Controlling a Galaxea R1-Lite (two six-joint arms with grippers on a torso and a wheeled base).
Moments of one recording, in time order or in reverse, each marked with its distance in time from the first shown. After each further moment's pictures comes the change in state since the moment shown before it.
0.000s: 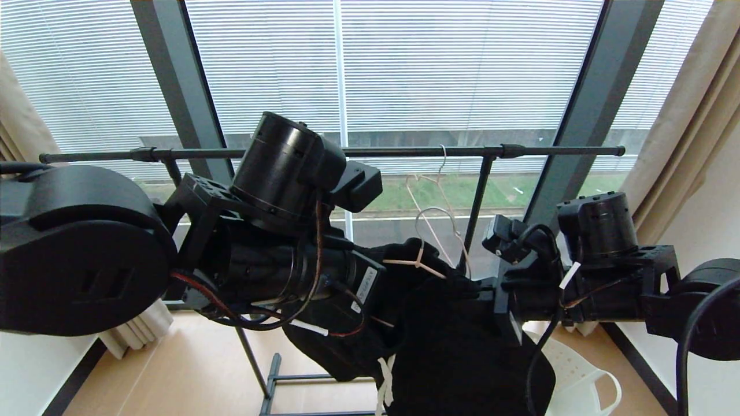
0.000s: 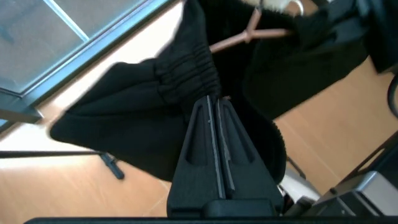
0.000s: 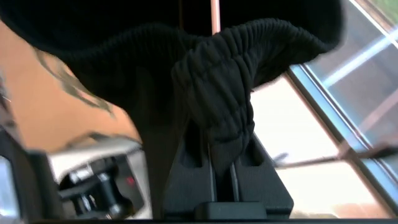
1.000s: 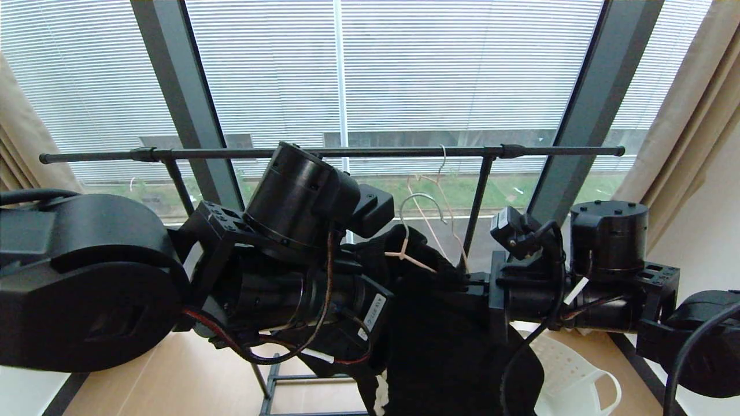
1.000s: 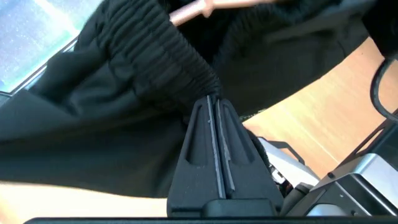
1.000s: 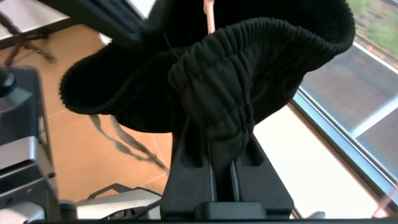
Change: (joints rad) left arm -0.039 0.002 0.064 -0.039 -0.008 0.002; right arm 0.040 0.021 0.126 -0.384 0.095 0.201
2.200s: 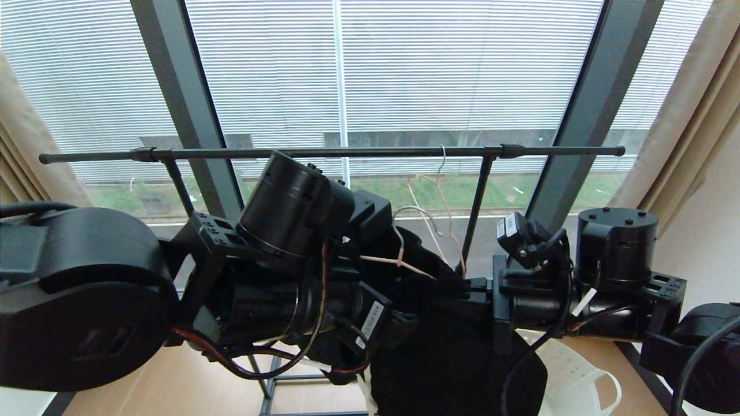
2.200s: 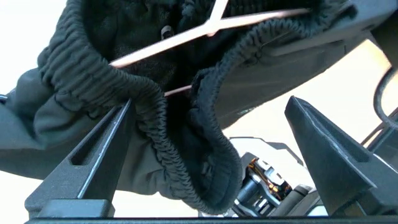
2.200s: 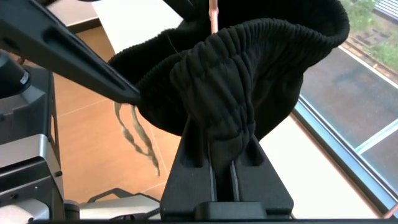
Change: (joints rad) left arm -0.004 -0.024 0.055 -0.042 0.001 -0.001; right arm 0.010 -0.003 0.054 -0.099 0.046 0.001
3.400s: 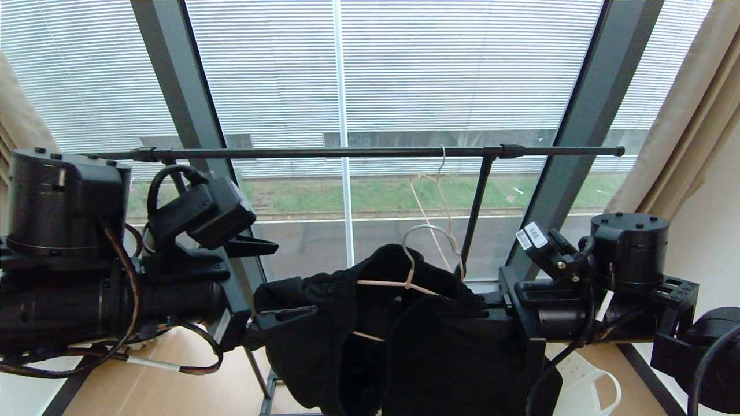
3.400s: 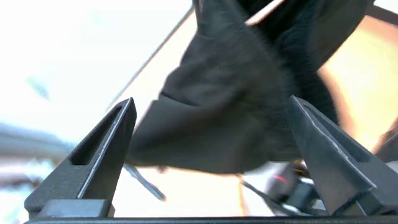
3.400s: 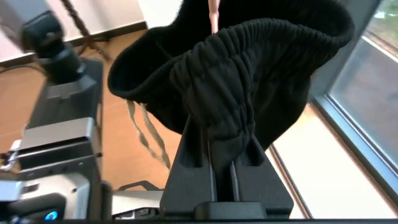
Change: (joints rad) left arm 0.377 -0.291 0.357 -0.272 -0.413 0.473; right arm -0.061 -0.010 0.043 0.001 0.259 -0.007
